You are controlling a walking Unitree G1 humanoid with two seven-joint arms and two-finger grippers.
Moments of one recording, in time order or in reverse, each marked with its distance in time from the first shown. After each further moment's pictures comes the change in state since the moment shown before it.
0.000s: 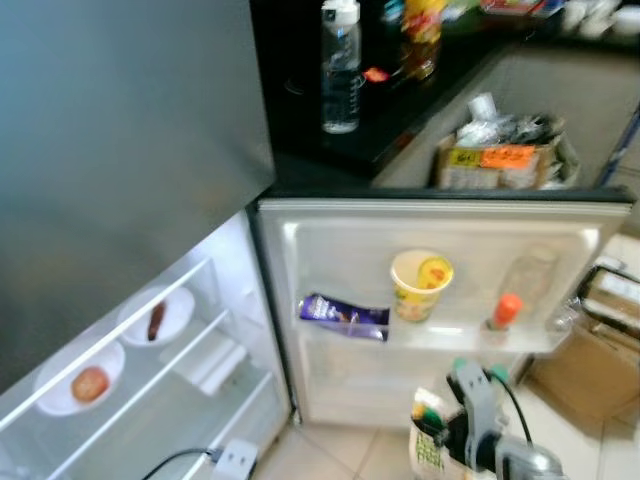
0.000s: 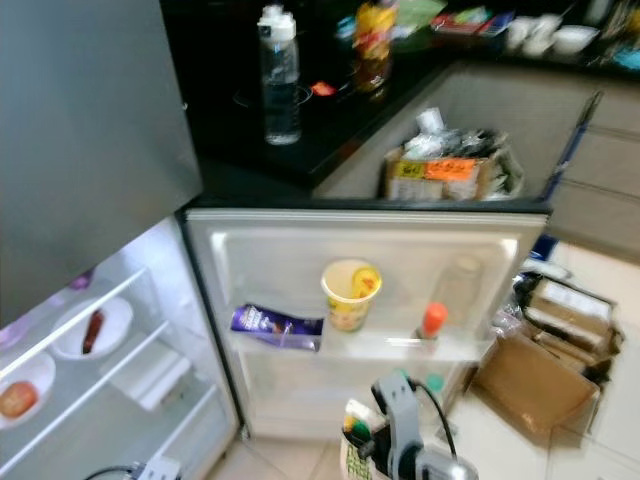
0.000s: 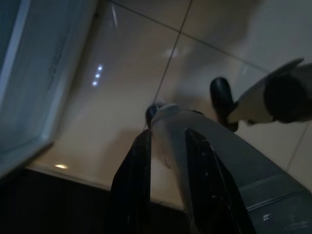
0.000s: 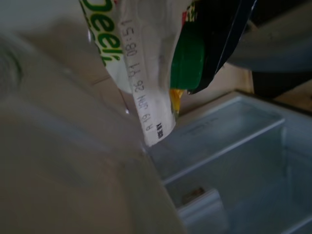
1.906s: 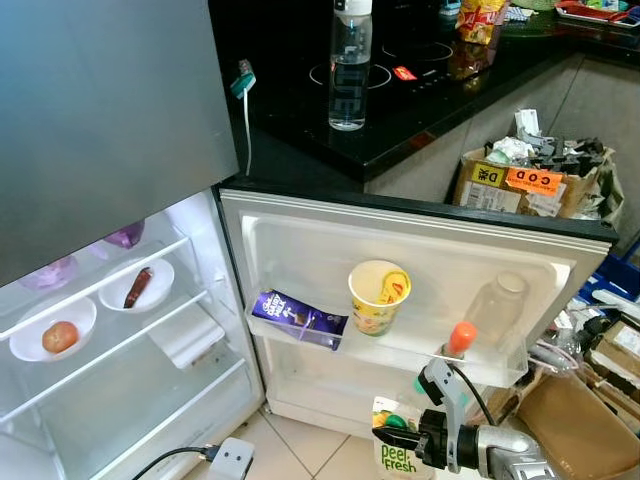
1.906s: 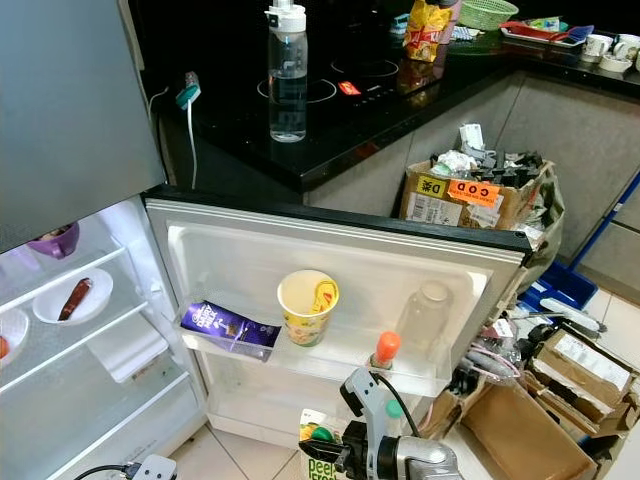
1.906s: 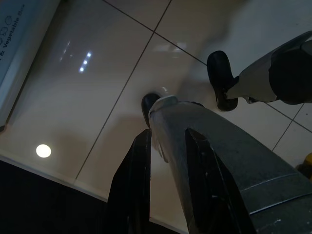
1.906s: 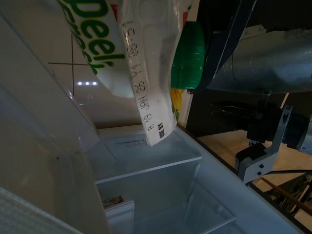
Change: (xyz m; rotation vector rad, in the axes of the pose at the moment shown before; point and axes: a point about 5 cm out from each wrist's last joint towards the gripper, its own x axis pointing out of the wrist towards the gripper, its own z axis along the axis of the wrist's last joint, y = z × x) left arm 0.003 -0.004 0.002 0.007 0.017 0.019; right arm 0.008 0.023 0.021 -0.049 -0.005 0.391
